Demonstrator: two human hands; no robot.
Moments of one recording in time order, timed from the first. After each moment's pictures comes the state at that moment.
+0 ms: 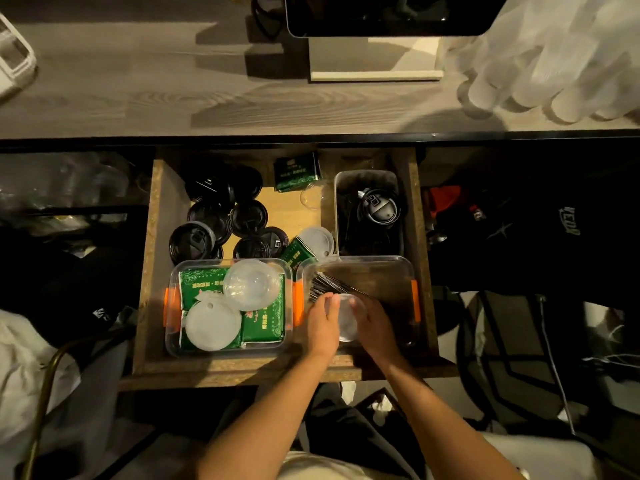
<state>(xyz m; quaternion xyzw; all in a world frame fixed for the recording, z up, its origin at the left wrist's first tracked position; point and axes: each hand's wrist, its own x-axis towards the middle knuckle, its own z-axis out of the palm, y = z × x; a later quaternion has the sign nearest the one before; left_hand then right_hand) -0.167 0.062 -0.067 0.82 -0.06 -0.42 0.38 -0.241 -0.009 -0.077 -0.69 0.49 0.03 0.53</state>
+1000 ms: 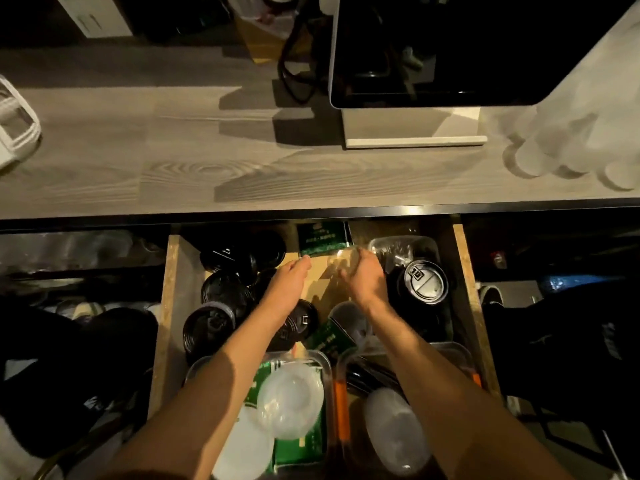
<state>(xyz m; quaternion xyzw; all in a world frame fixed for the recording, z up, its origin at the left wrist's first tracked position) 0.090 0.003 -0.058 0.77 -0.04 -0.49 0.42 -0.005 -0.121 -0.125 -0.77 0.50 0.00 0.40</state>
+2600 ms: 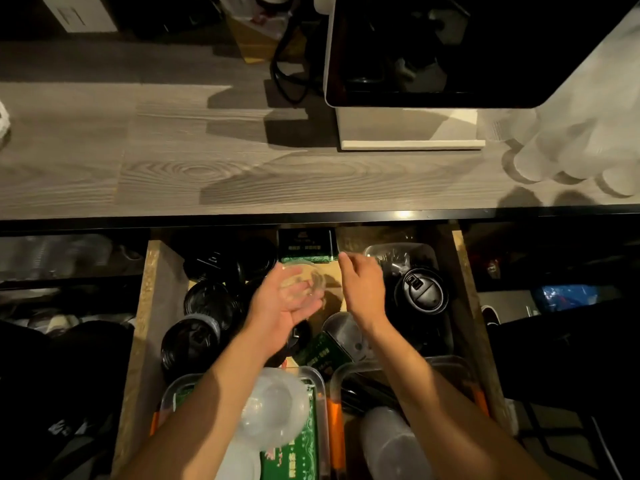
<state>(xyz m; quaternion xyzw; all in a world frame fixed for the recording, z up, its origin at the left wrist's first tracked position) 0.080 0.012 -0.053 0.57 0.18 -0.50 0.62 -0.002 -0.112 -0.098 -0.74 0.50 -0.08 0.44</state>
